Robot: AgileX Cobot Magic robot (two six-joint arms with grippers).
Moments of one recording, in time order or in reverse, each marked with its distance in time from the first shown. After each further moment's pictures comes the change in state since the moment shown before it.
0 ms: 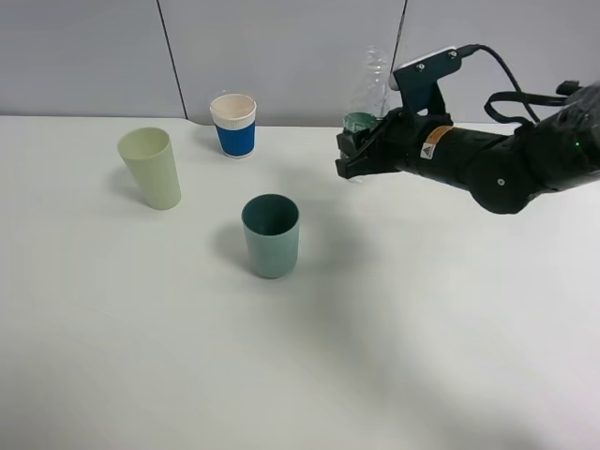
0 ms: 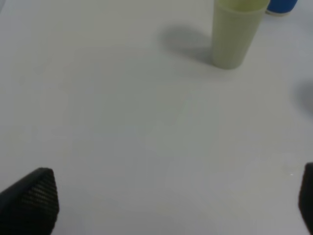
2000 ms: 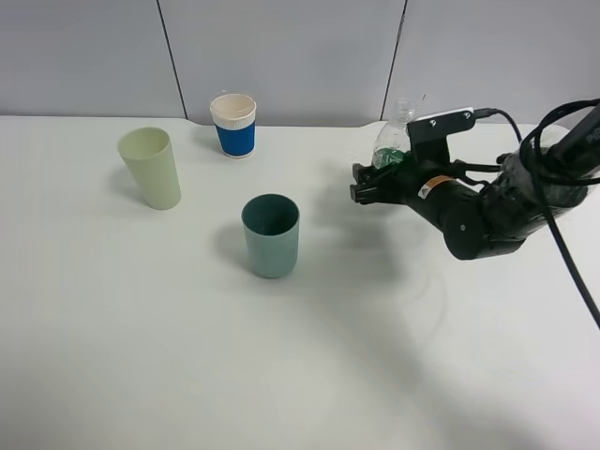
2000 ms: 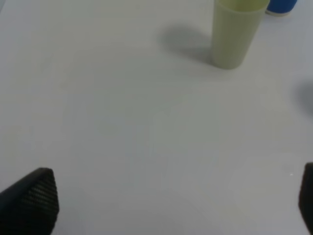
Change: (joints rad) left arm 0.000 0.000 0.000 0.000 0.000 0.000; right arm 0.000 0.223 0.026 0.259 -0.287 -0.065
